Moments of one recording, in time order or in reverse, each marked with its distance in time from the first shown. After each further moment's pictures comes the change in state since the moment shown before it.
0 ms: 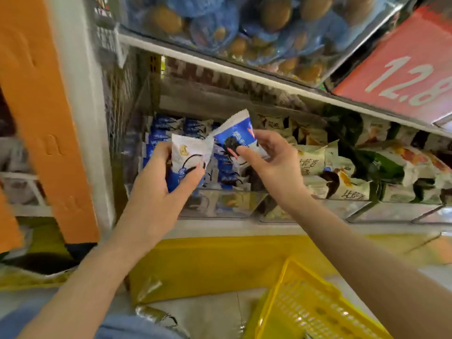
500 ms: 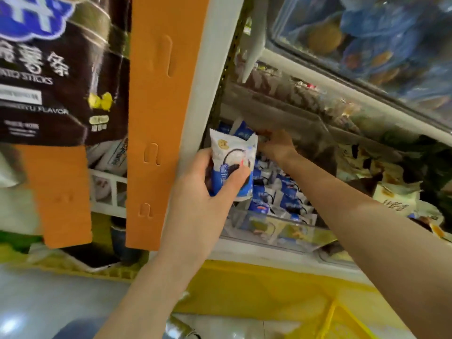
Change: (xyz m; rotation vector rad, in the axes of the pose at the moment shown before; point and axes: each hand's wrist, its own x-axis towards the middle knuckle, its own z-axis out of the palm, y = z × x) left_hand 0.012 -0.017 -0.046 -0.143 0.236 -0.124; right_hand 0.143 0.042 0.131 -0.357 -0.292 0.141
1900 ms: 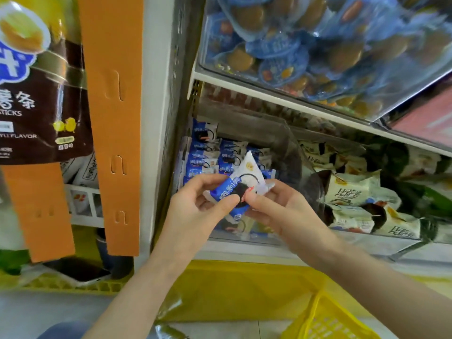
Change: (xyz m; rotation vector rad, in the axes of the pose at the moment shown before) left_hand -0.015 -0.008 0.027 -0.116 -0.177 -0.064; right_hand -0.198 -0.019 -0.059 0.812 -0.258 0.044
